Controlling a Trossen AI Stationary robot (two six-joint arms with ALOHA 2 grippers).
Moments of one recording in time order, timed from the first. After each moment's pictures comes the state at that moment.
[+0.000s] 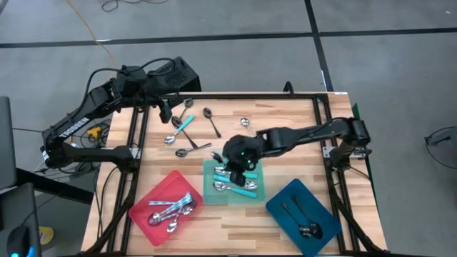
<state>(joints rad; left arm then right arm) 0.59 1.02 1.31 -0.82 0.08 0.12 0.12 1.77 1.60 -0.65 -0.08 0.37</state>
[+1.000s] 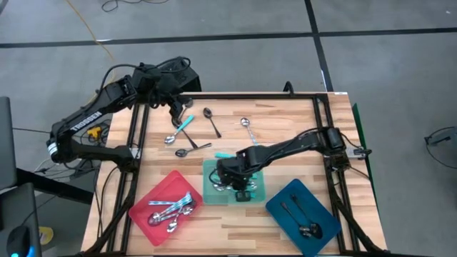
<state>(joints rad) 0.61 1.13 1.31 -0.82 0.03 -0.02 0.16 2.04 1.63 -0.84 -0.20 0.08</state>
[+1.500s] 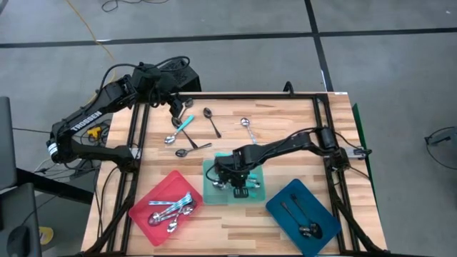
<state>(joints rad) 0.62 1.13 1.31 -0.82 0.01 -0.04 0.12 2.10 1.64 -0.81 -0.21 0.07</state>
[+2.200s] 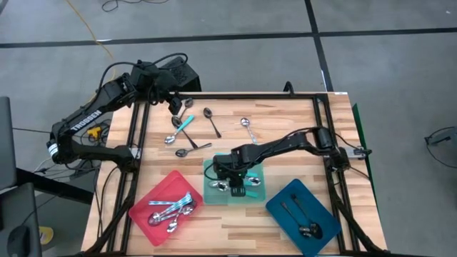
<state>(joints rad) 0.66 1.13 1.31 -0.82 0.02 -0.03 0.10 2.13 1.64 -0.78 -0.21 0.07</state>
